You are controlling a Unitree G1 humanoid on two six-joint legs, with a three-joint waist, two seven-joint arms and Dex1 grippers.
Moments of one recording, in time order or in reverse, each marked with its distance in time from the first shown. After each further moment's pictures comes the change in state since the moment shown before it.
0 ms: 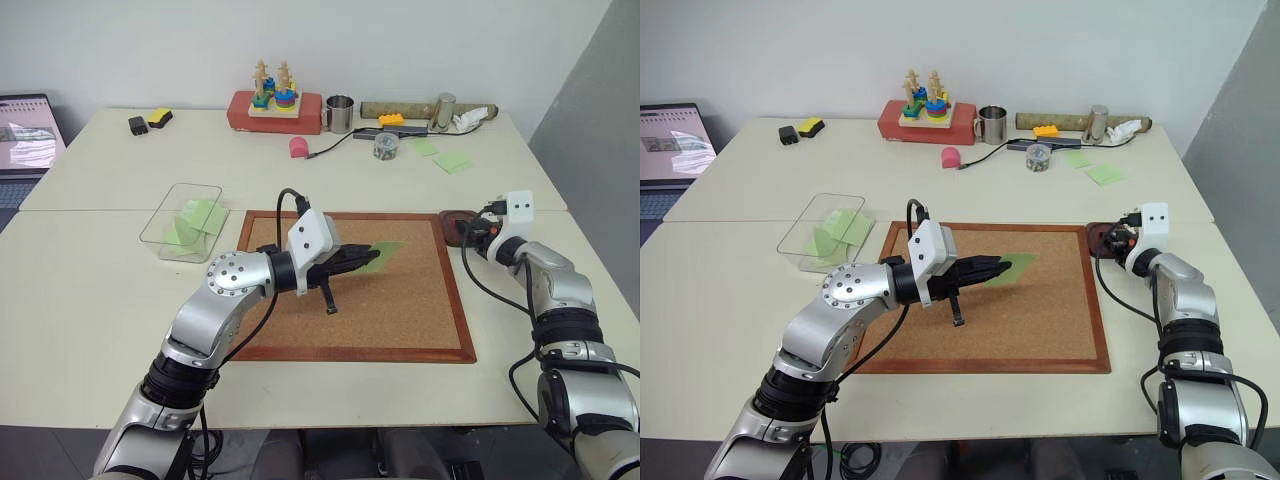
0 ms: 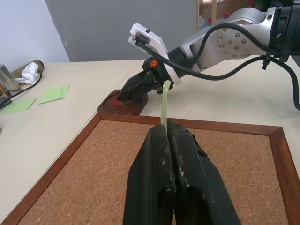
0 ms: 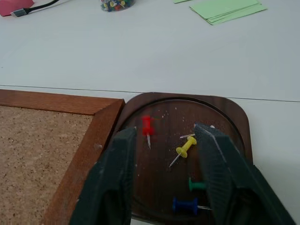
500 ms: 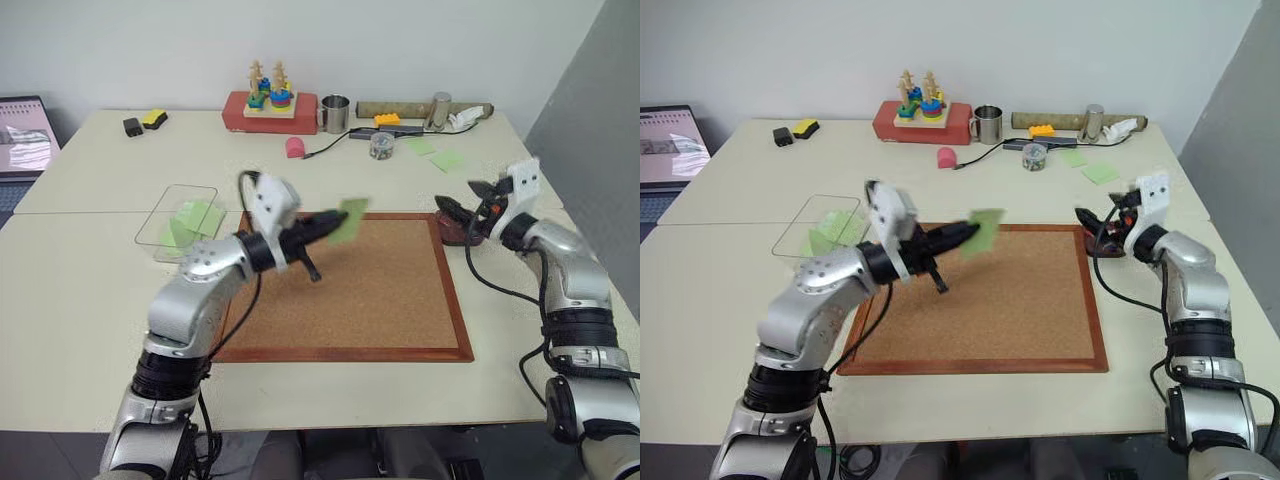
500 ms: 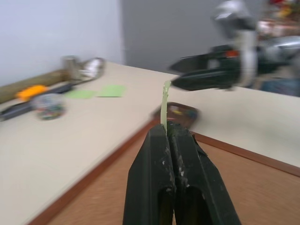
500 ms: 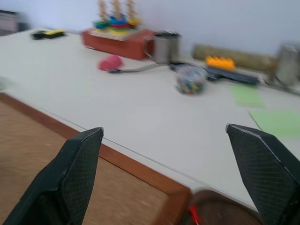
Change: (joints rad) left arm -0.041 -0.027 0.298 0.057 -0.120 0.177 0.223; right arm 0.077 -0.053 0.076 -0.502 0.113 0.043 0.251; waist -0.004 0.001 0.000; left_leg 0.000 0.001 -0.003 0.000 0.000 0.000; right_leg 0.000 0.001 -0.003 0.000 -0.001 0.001
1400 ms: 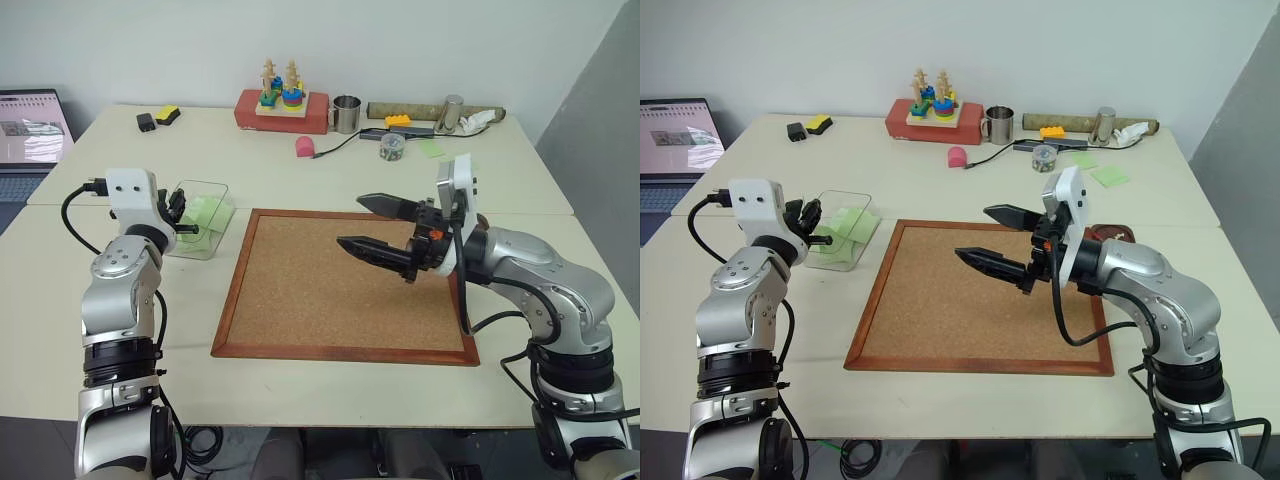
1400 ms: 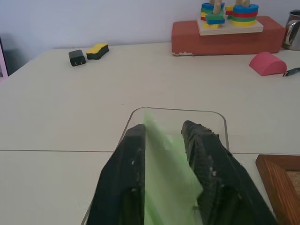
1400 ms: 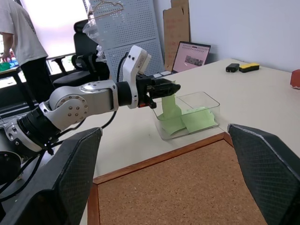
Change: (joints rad) left arm 0.003 0.077 0.251 0.350 0.226 -0.090 0.442; right arm 0.047 0.081 0.121 -0.565 0.403 0.429 -0.071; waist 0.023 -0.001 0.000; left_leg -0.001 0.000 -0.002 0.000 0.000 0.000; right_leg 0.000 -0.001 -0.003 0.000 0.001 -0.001
